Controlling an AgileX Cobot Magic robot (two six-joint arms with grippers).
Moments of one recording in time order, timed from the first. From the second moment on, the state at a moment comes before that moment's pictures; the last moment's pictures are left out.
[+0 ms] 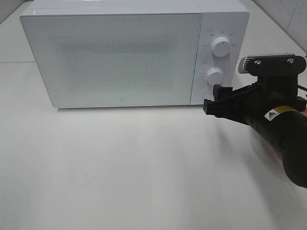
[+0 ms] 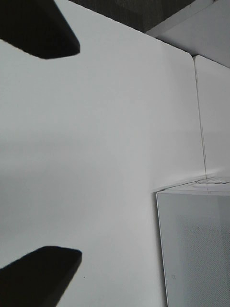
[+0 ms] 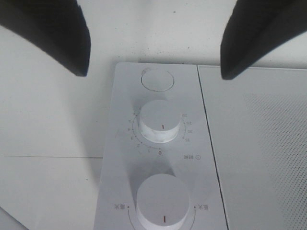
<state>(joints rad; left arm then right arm) 0.06 0.00 -0.50 -0.07 1.04 0.19 0.65 1.66 -0.38 0.66 -1.03 -0.24</state>
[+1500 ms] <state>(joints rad) 0.06 0.00 -0.50 -0.07 1.04 0.19 0.65 1.66 -0.38 0.62 -0.91 1.26</state>
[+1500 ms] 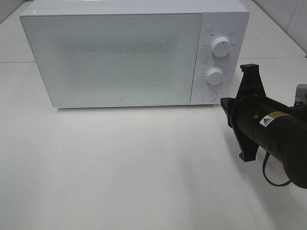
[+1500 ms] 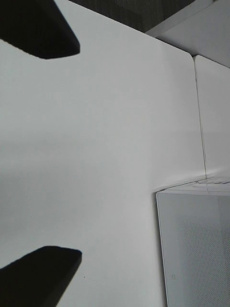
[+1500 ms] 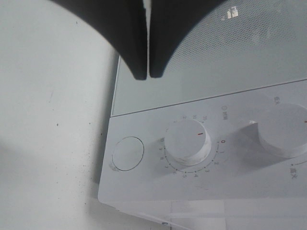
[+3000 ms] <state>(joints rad) 0.06 0.00 -0.50 -0.07 1.04 0.19 0.41 1.90 -0.55 0.36 -0.81 1.45</state>
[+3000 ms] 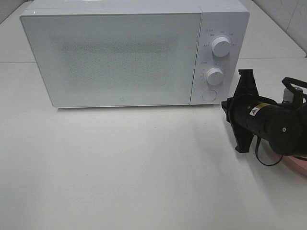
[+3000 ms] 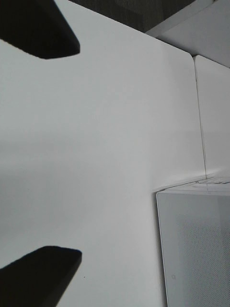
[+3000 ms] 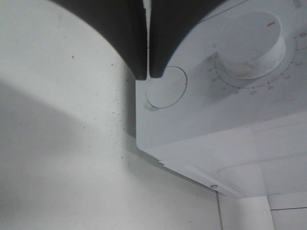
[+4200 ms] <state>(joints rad) 0.06 0.00 -0.50 -0.07 1.04 0.19 0.39 2.08 -0.77 0.37 -0.81 1.46</state>
